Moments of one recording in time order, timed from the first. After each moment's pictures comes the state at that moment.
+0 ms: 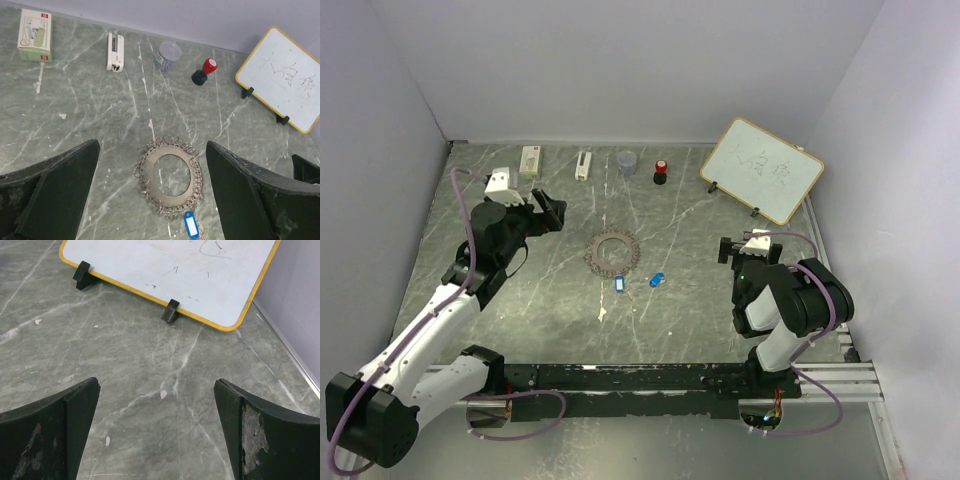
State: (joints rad) left arm -0.37 0.93 0.71 0.07 -0.11 -0.42; right arm 0.20 1.65 0.10 1.50 0.45 -0.11
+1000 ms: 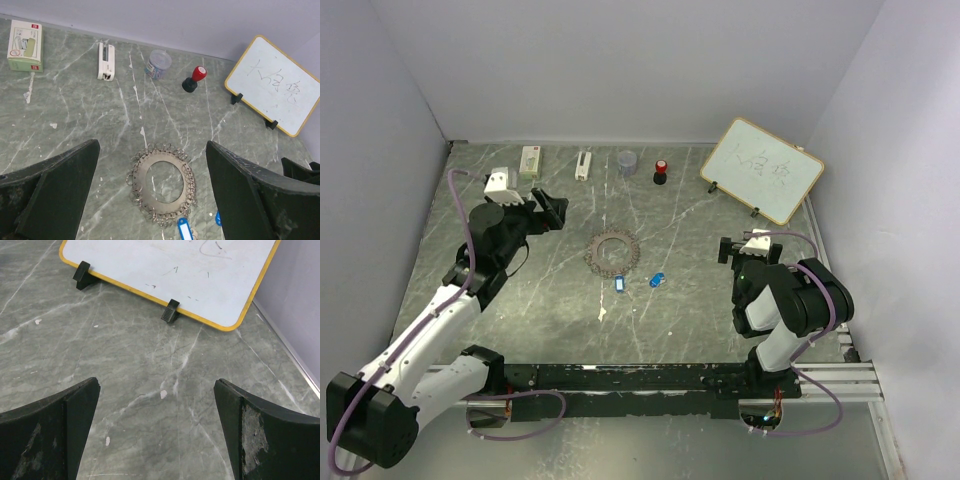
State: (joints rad) left arm -0.37 0.94 0.68 0.14 -0.08 -0.43; right arm 0.20 1.65 0.10 1.50 0.45 -0.11
